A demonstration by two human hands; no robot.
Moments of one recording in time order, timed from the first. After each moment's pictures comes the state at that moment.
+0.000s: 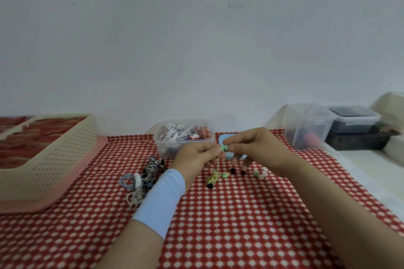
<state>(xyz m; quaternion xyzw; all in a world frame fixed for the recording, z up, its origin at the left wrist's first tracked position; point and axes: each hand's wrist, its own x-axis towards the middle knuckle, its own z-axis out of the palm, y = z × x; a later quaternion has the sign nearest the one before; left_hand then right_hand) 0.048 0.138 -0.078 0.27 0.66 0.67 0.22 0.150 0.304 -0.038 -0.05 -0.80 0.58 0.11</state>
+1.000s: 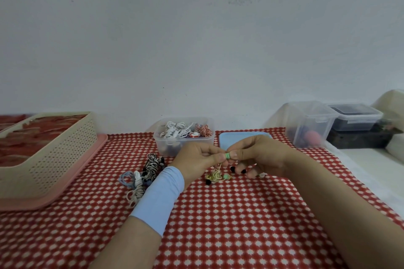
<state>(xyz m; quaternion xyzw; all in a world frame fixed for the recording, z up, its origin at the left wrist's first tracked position) 0.052 0.133 -0.075 0.34 0.70 0.60 0.20 0.150 0.309 -0.038 -0.14 -0.74 0.66 -0.07</state>
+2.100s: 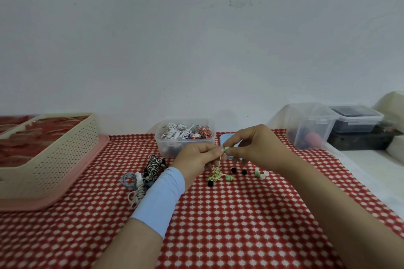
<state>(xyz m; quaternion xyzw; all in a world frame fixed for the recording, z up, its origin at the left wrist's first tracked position) 0.049 0.137 -0.076 0.27 0.66 0.66 0.25 0.149 0.298 -0.034 -0.04 -0.88 0.45 0.16</state>
